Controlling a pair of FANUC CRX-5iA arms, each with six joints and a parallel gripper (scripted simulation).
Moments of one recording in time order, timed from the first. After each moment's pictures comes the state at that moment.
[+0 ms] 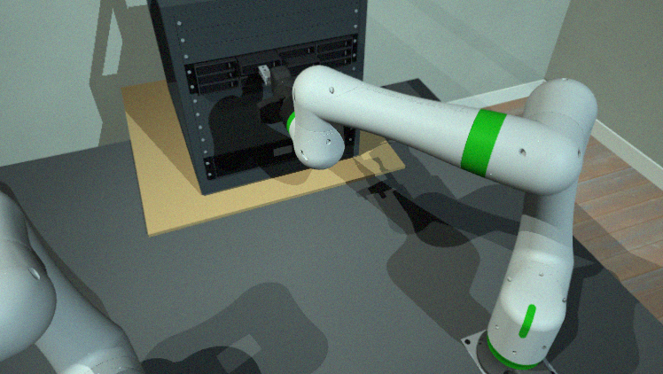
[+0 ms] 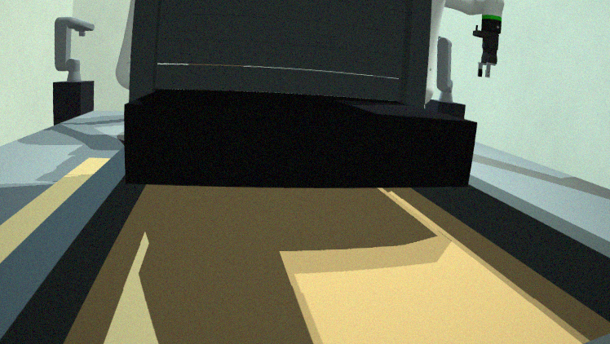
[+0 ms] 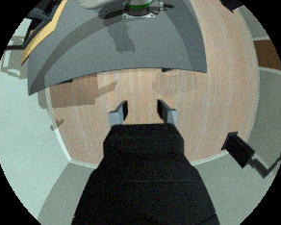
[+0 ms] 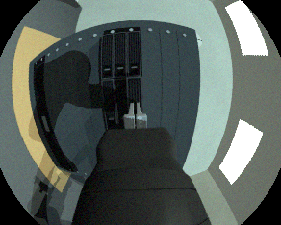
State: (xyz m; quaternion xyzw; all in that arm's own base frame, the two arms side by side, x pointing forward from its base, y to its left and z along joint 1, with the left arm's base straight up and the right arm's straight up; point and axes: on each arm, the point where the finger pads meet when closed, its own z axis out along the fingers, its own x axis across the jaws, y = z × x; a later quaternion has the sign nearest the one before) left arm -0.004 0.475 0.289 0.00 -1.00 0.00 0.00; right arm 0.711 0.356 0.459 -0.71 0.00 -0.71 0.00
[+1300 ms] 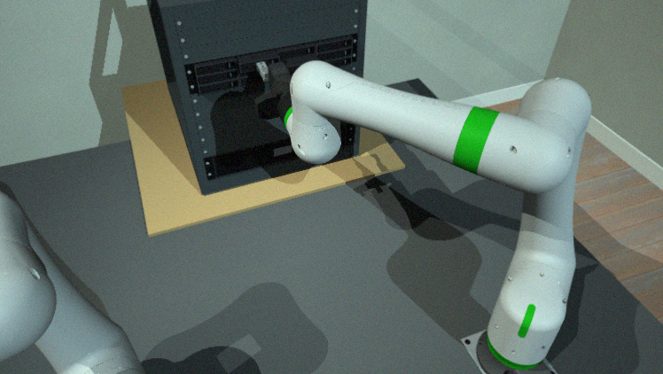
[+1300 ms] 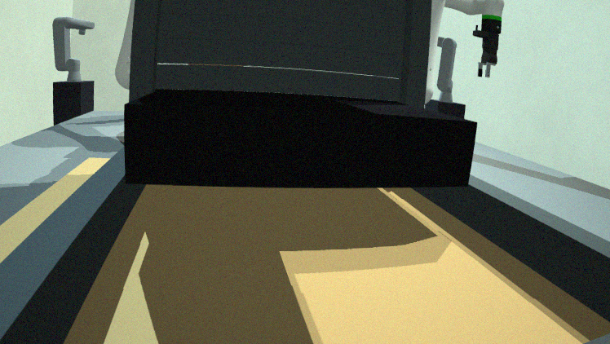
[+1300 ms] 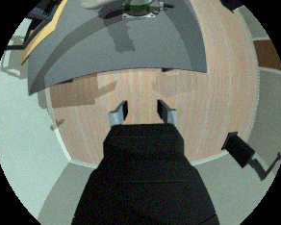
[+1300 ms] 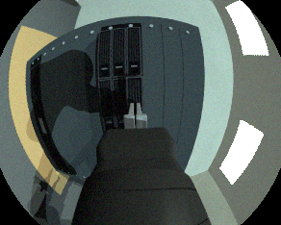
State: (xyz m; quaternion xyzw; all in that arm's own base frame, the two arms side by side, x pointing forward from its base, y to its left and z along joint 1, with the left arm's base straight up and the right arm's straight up) left arm -0.004 0.475 0.289 0.00 -1.00 0.00 0.00; right arm 0.730 0.356 0.460 -0.71 0.00 -0.71 0.00
